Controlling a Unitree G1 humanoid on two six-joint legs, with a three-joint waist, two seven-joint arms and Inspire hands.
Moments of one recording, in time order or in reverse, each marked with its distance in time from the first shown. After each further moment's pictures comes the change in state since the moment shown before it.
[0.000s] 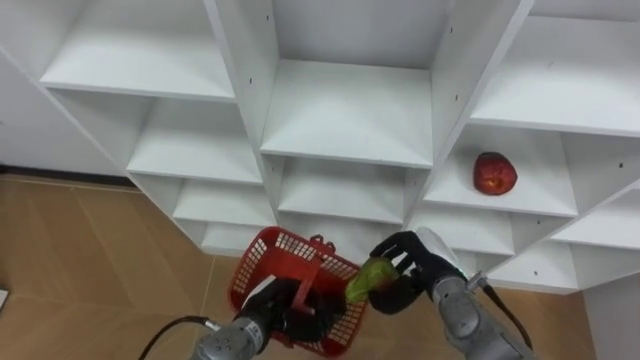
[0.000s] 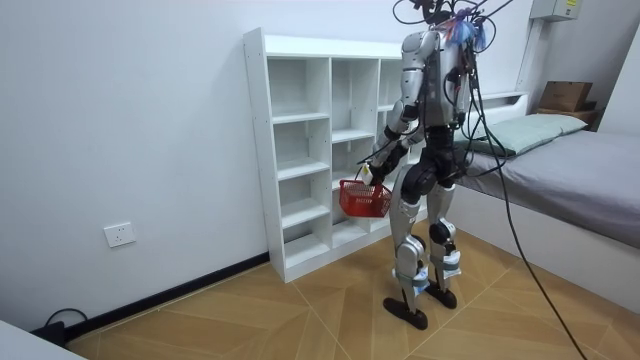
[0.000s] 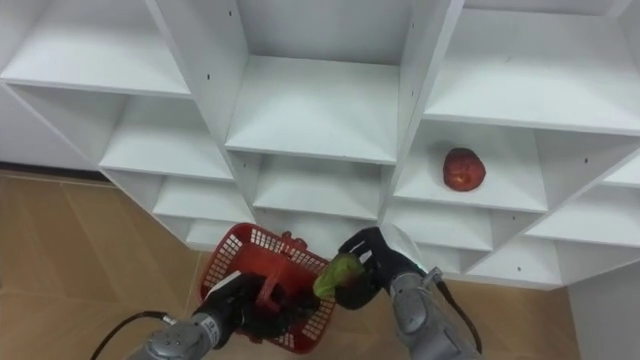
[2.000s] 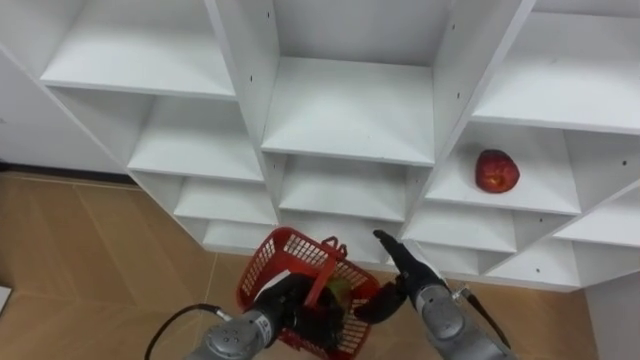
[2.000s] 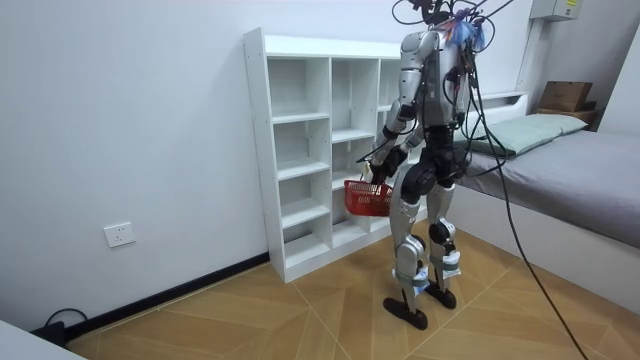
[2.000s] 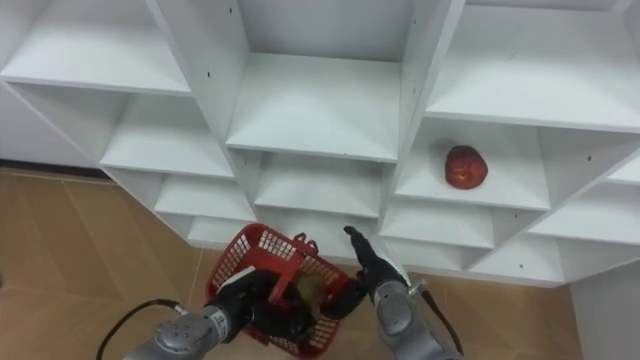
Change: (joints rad) left arm -0.035 0.002 -0.059 0.009 -0.006 0.000 -0.039; right arm -0.033 0.056 0.041 0.102 0.190 -0.012 0.004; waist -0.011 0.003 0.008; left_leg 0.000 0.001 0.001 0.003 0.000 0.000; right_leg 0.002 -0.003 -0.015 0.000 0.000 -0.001
